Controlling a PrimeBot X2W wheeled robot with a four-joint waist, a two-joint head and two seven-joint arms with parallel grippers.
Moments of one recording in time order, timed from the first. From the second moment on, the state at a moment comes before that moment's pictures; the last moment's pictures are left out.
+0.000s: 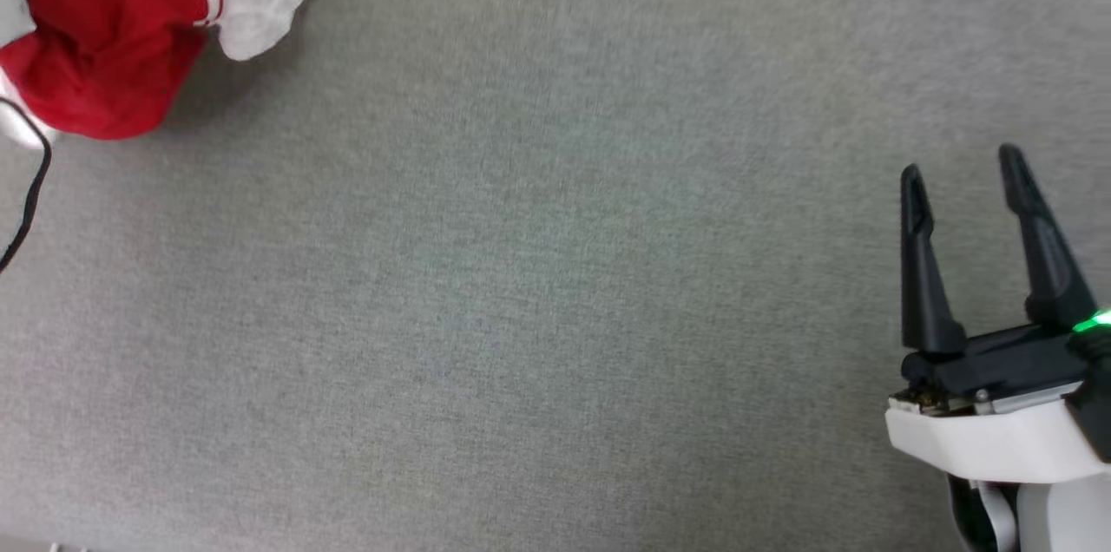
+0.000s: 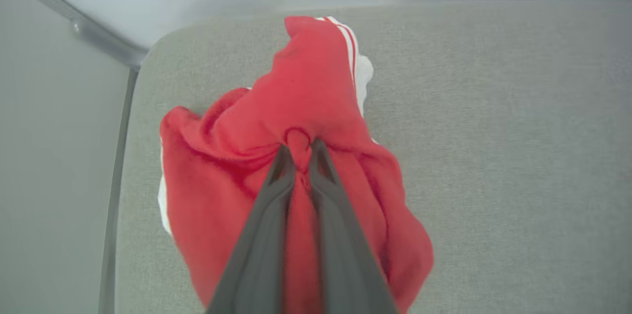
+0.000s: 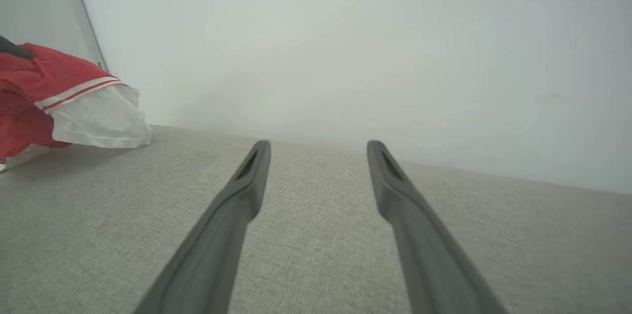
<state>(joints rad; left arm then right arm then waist) -1.16 0.78 -0.48 0.45 -0.95 -0.13 0.80 -0.13 -0.05 0.01 -0.24 0.00 0.13 -0.26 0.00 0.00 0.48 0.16</state>
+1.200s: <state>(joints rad) -1.12 0.56 -0.92 0.02 -1.00 -0.13 0.71 -0.07 -0.05 0.00 -0.02 0.12 0.13 -0.26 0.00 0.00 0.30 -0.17</state>
